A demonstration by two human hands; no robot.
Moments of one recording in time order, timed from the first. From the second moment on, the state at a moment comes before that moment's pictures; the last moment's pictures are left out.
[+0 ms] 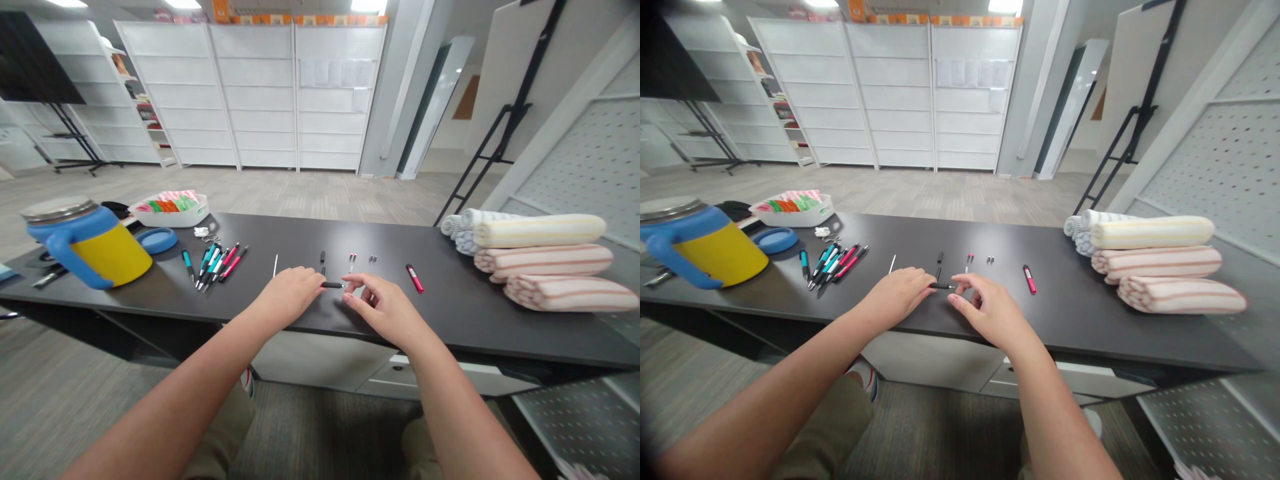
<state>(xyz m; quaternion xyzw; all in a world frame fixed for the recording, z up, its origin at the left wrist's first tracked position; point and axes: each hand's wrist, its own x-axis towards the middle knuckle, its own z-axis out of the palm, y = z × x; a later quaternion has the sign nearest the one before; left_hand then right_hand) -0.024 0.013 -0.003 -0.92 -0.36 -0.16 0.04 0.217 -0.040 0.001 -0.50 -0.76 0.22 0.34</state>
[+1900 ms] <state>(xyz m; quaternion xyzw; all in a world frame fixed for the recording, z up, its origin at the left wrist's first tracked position) -0.009 0.002 0.000 -0.92 -0.34 -0.12 0.16 0.205 -0.036 -0.005 -0.52 -0.75 0.18 0.37</state>
